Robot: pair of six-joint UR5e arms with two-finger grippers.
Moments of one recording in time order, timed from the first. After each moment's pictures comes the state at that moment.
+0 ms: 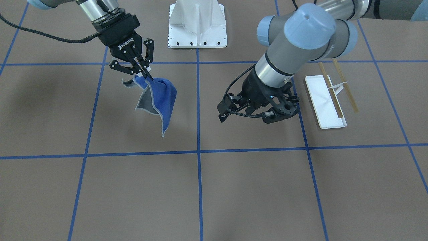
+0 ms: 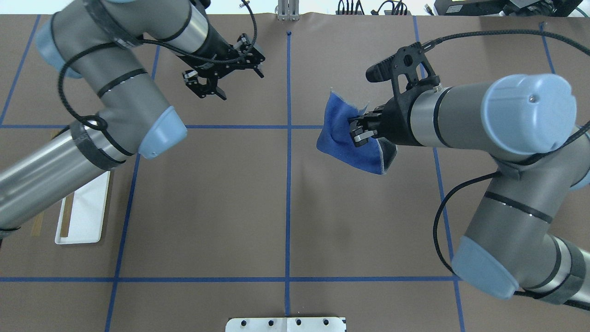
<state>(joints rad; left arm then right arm) -0.82 -2.37 -1.55 -1.87 -2.18 -1.55 0.61 -1.17 2.12 -1.28 1.70 0.68</state>
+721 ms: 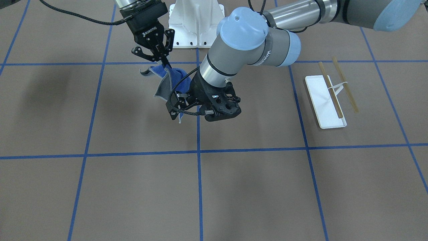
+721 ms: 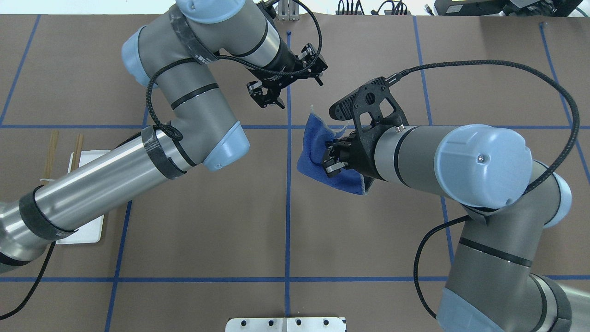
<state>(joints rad) -0.72 -2.52 -1.41 -1.95 -2.11 -1.63 0.47 -1.13 2.15 -1.37 1.55 0.68</state>
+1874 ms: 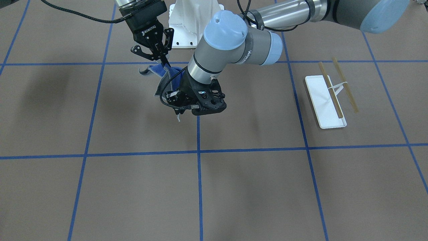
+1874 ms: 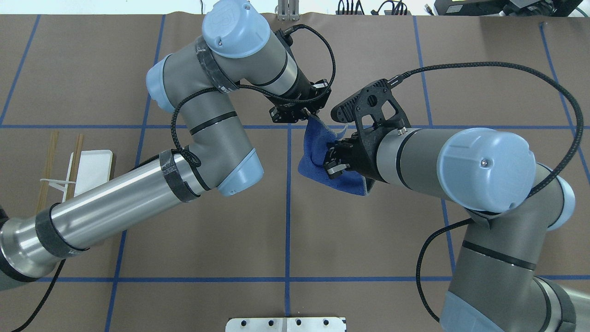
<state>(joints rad) -0.66 -2.52 -1.40 -1.95 -2.07 -1.63 0.47 -1.14 2.16 -1.37 1.54 0.67</state>
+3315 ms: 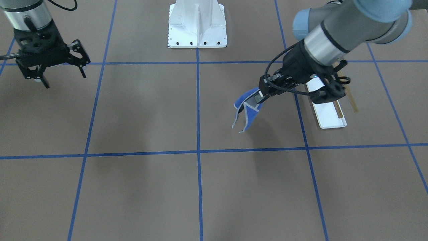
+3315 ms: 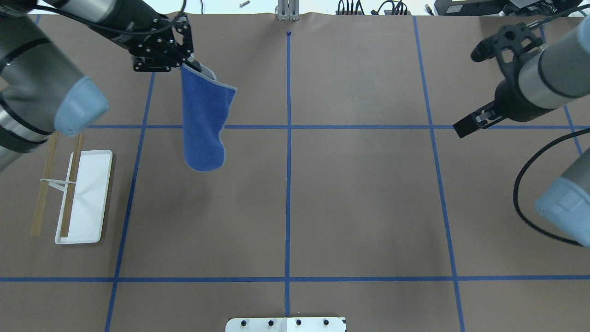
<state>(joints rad) -1.04 -2.14 -1.78 -1.94 -2.46 -1.51 0.96 -1.31 2.18 -1.85 2.04 0.42</state>
